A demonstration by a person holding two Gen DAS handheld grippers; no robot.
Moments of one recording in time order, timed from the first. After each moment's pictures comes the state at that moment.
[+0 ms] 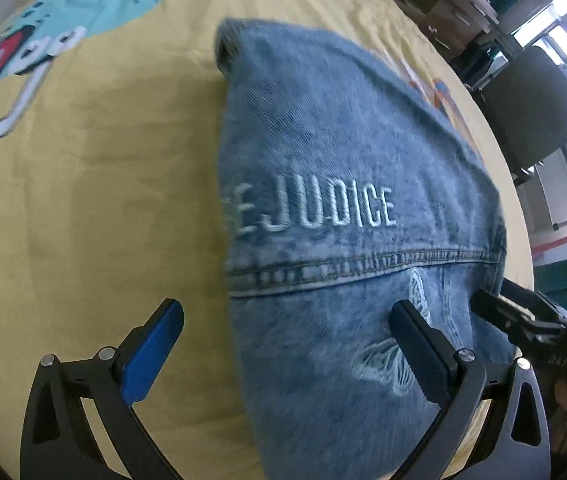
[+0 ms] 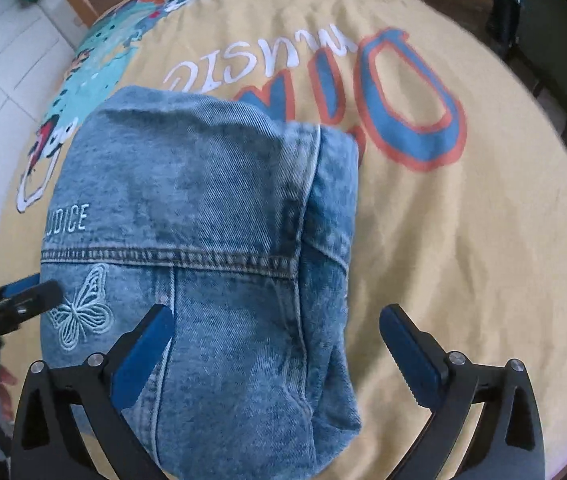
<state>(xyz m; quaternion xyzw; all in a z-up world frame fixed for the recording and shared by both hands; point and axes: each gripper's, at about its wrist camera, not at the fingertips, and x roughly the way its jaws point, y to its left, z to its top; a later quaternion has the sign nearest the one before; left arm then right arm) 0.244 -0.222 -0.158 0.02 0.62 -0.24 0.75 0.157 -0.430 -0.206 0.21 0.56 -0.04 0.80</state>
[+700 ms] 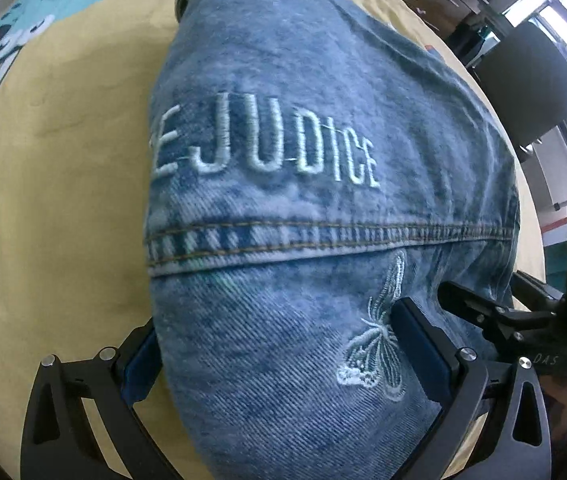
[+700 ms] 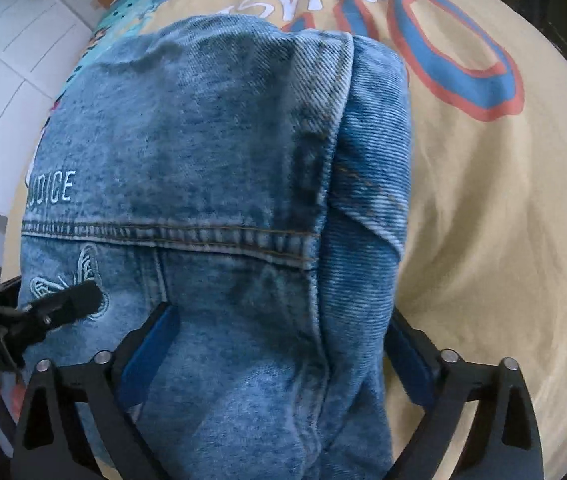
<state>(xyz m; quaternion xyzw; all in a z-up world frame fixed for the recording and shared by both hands) 0.218 -0.240 -0.200 0.05 0.62 -0.26 0.74 0.167 -0.412 -0.248 0.21 0.57 0.01 0.79</state>
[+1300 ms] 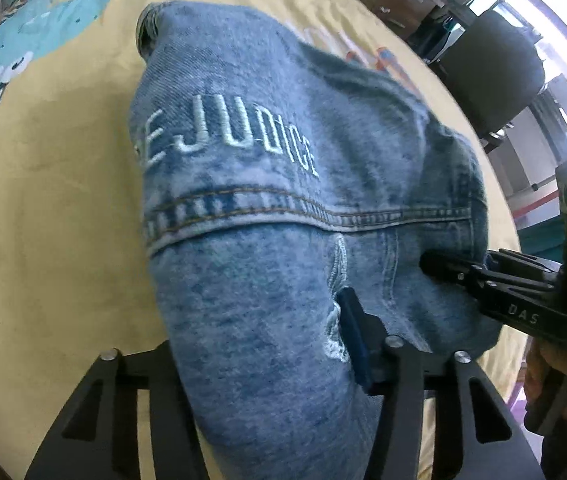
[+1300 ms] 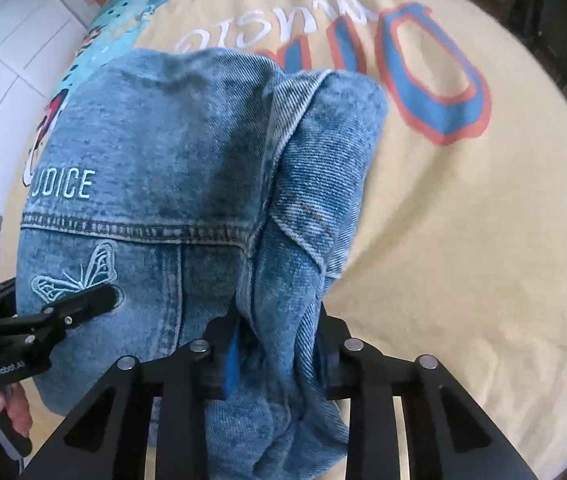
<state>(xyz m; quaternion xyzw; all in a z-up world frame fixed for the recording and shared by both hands) 0.189 -0.257 -0.157 0.05 0.59 -0.31 0.74 0.174 -0.400 -0.196 0.18 0.58 -0.02 0.80</state>
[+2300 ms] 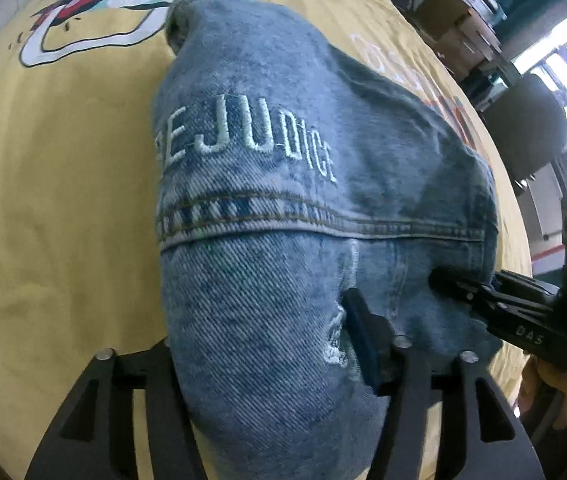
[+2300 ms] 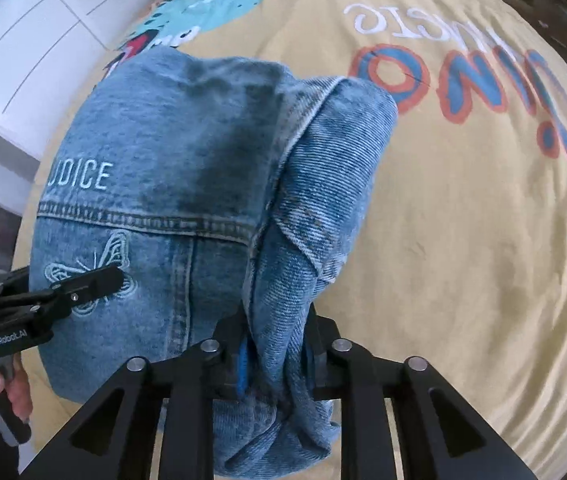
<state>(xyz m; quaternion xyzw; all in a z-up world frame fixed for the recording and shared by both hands) 0.186 -0.105 -0.166 -0.02 0.60 -0.23 0.77 0.206 -0.216 -0.204 0.15 0.57 0.06 0.80</state>
